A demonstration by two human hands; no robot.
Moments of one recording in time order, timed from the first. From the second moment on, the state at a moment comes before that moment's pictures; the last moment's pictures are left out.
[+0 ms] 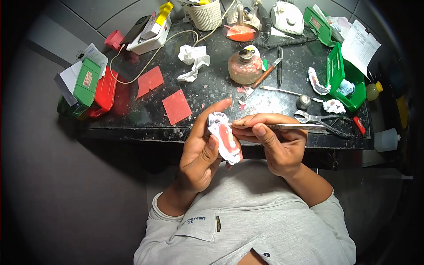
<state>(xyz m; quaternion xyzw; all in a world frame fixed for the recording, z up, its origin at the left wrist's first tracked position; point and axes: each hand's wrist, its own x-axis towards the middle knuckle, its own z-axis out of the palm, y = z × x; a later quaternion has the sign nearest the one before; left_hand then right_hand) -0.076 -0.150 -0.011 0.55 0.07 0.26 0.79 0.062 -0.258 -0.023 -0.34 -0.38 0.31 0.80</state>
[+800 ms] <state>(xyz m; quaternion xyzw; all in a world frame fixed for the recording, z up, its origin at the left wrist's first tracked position) -0.081 -0.151 -0.014 0.62 0.09 0.27 0.73 0.064 -0.258 -0.027 -0.36 -0.39 0.31 0.79</state>
